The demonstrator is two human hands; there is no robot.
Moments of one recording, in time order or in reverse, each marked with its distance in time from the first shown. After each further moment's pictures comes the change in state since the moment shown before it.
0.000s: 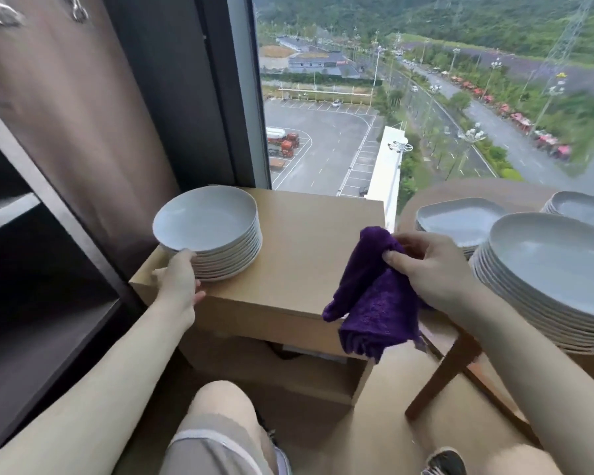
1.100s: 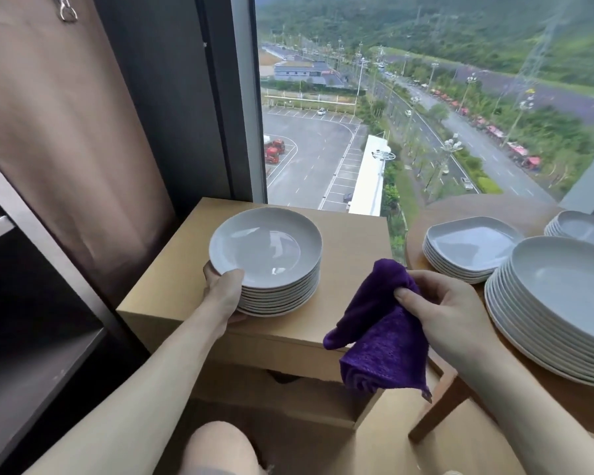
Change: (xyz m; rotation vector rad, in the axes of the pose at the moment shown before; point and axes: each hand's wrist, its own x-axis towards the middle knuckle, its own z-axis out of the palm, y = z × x) left_hand 0.055 -0.012 0.054 0.272 -0.306 0.058; right_hand 0.000 0.008 0.037 0.100 0.130 0.084
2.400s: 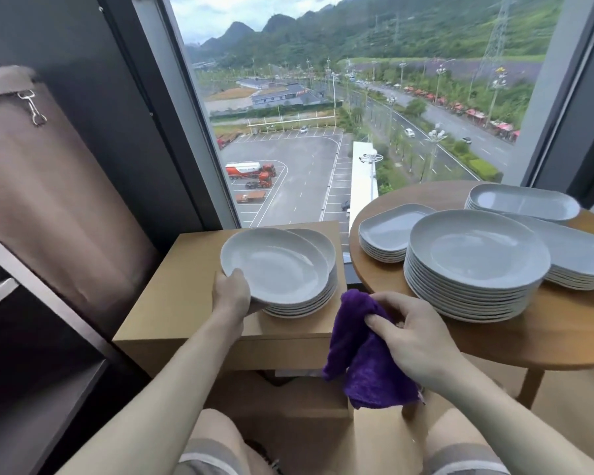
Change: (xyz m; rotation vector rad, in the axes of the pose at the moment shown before) left_hand -0.133 0.042 0.083 -0.057 0.021 0.146; right_hand -0.085 0.017 -0.085 -0.063 -0.030 -0.066
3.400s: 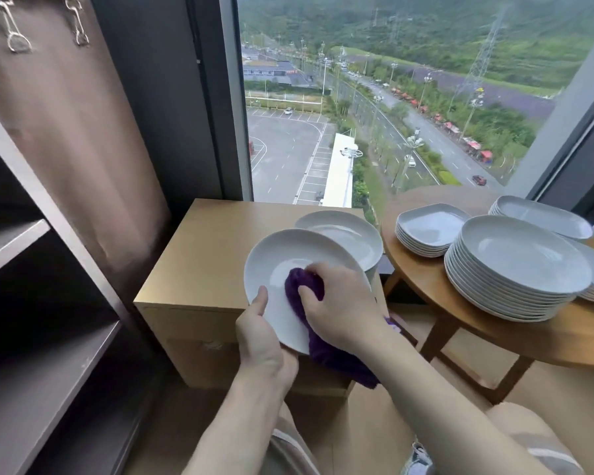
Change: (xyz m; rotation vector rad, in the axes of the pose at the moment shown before) left_hand -0.069 -0.019 -0.100 -0.823 -0.273 -0.378; right_hand 0.028 -0.100 0.175 -0.621 -0.066 -0.095
